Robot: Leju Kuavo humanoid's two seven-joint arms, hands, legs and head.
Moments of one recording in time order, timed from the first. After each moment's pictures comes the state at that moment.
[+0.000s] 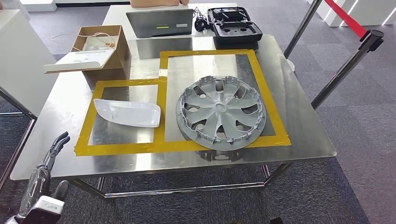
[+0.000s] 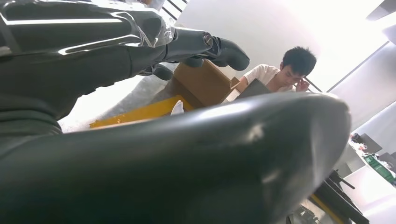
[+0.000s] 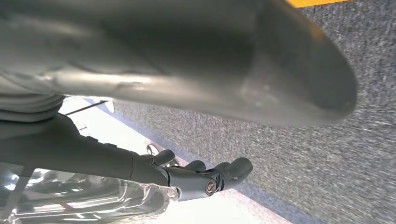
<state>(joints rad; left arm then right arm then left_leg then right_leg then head) 0.24 0.13 0.08 -1.79 -0.59 -0.01 -0.50 -0.07 0.10 -0.75 -0.20 1.26 -0.24 0.11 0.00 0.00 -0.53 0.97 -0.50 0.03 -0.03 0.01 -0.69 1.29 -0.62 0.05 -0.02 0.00</state>
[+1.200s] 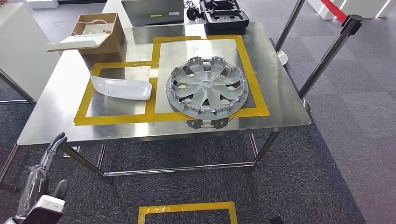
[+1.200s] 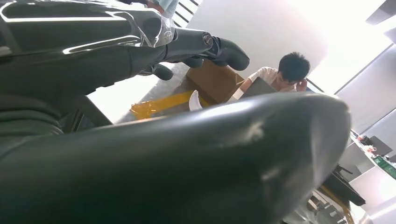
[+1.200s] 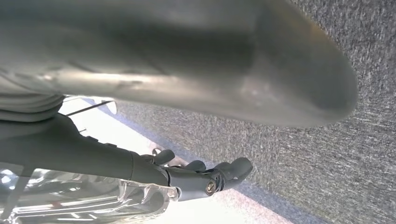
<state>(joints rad) 0.25 0.13 0.08 -1.79 -0.62 0.02 -0.49 -0.08 0.10 -0.76 -0.20 1.26 -0.23 0.10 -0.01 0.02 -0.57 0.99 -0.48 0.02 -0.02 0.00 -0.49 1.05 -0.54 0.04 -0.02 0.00</state>
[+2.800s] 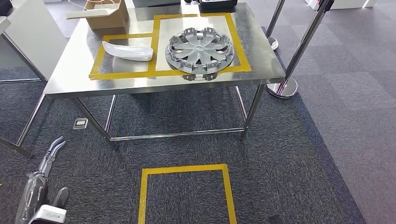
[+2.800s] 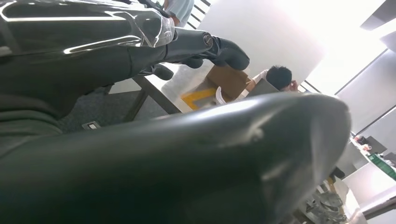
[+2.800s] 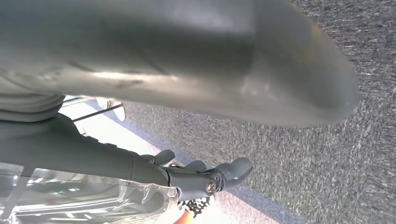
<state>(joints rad) 0.31 0.12 0.03 -1.88 -0.67 0.04 -0.43 -0.09 0.10 -0.76 -0.19 1.26 -0.20 0.09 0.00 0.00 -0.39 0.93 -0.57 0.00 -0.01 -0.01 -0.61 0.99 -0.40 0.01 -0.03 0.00</state>
